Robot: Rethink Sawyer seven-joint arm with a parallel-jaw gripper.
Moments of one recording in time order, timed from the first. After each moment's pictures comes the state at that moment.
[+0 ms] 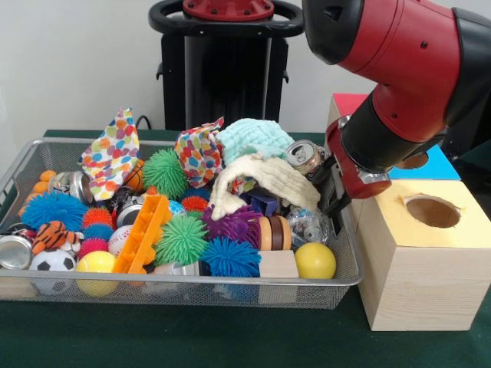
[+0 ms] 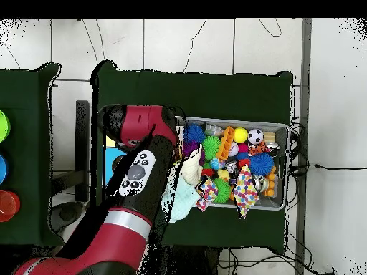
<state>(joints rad) 0.25 -0.14 -0.52 1.03 0.23 1.17 2.88</state>
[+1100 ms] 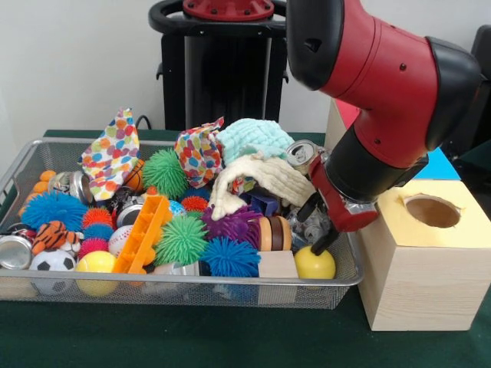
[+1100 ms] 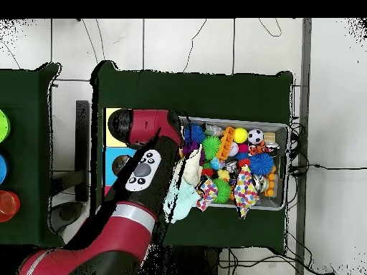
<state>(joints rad) 0.23 -0.10 -0.52 1.04 0.23 0.96 2.88</state>
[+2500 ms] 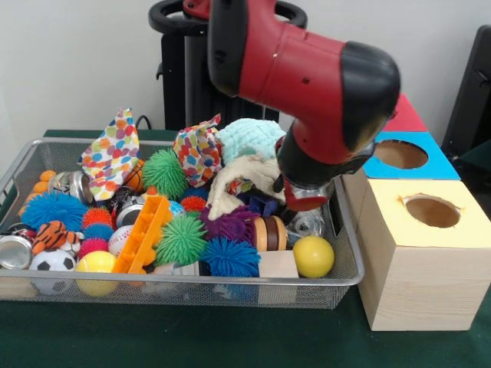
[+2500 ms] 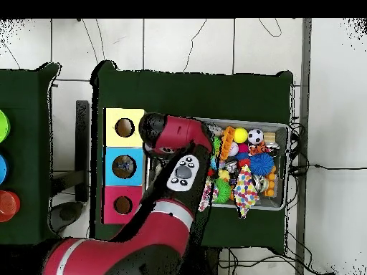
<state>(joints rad) 0.10 -0.15 -0.42 1.16 0.25 1.09 2.88</state>
